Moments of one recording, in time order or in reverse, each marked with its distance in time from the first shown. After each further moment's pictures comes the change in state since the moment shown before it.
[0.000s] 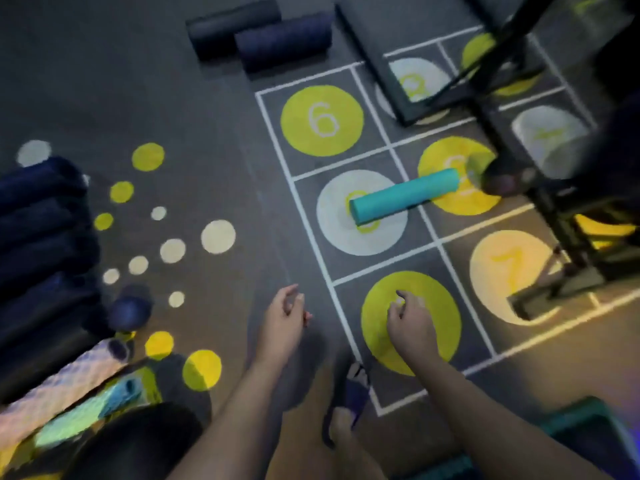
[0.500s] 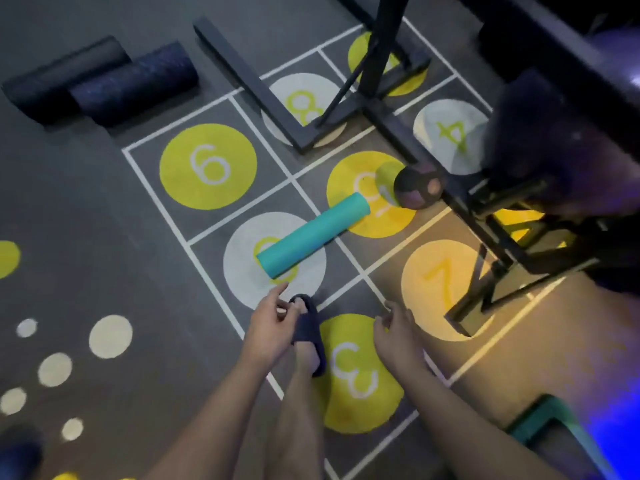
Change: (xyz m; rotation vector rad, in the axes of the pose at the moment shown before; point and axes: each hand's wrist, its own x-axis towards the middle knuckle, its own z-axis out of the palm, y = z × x) left_hand 0.144 0.160 0.280 0.415 -0.247 0.199; right_hand 0.221 0.093 -0.167 0.103 0.017 0.239
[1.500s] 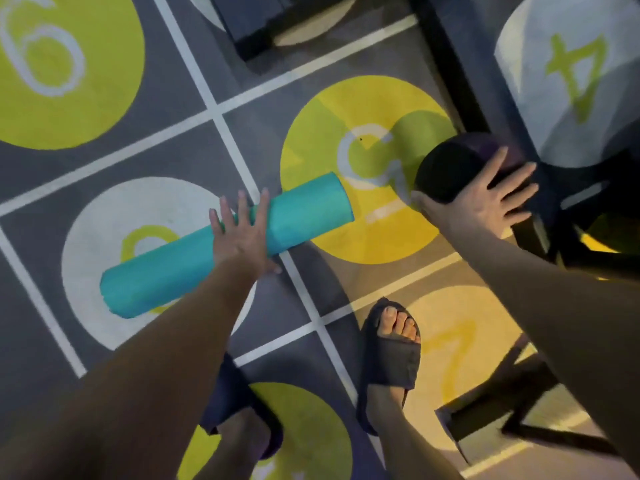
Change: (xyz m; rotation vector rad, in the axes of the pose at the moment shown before) left_hand 0.491 -0.057 0.268 1.037 -0.120 -0.101; right_hand 0.638 0.028 -0.030 -0.488 0.304 0.034
